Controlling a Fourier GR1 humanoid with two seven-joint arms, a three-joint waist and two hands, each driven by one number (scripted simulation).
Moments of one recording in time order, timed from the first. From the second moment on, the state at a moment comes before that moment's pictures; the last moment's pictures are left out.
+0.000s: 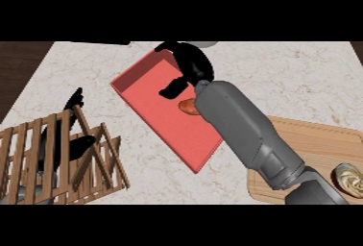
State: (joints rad) left arm -0.08 0.29 -0.05 -1.58 -0.15 0.07 0.11; right arm -1.13 0.00 0.38 -0.59 0.32 -0.22 0.14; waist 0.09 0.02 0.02
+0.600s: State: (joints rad) left arm -0.04 0.29 -0.02 -1.60 -0.14 0.09 0.10; right arm -1.14 -0.01 0.11 -0.59 0.02 -0.38 -0.07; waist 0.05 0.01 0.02
